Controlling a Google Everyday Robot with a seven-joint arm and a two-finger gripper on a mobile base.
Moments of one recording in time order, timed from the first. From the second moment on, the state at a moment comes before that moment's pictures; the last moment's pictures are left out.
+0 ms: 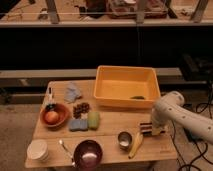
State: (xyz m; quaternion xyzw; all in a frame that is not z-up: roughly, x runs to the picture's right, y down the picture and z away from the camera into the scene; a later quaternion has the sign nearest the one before) arm 0.271 0.207 0.818 -0.29 0.00 0.01 0.96
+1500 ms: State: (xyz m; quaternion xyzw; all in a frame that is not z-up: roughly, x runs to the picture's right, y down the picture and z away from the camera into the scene) arm 0.337 0.211 0.815 -0.30 0.04 0.07 0.95
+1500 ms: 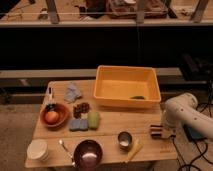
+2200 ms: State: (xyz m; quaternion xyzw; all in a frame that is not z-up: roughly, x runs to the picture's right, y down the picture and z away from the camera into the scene) arm 0.274 0.154 0.851 -0.29 0.02 0.06 0.95
